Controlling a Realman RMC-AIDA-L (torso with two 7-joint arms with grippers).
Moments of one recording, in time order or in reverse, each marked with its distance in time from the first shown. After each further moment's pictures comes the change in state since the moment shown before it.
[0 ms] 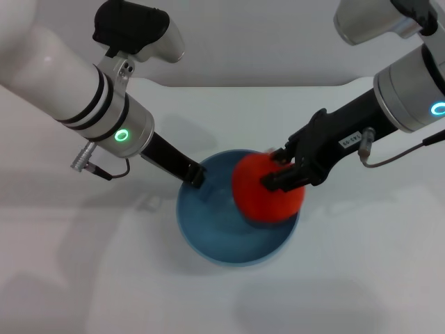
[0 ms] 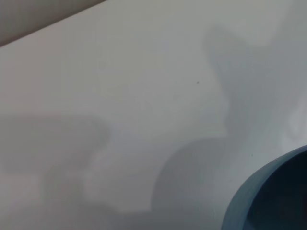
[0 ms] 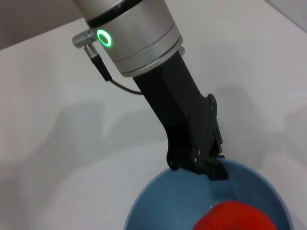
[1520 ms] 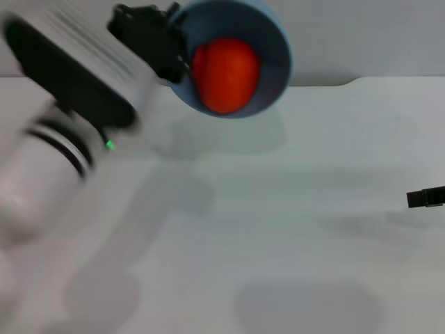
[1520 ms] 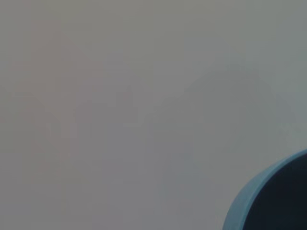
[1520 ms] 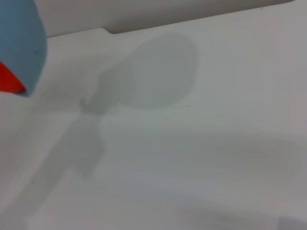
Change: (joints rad) left arm 0.647 0.009 0.592 0.369 -0.227 -1.503 0.794; right arm -0.268 -0.006 0.628 0.171 -0.134 -0.058 0.049
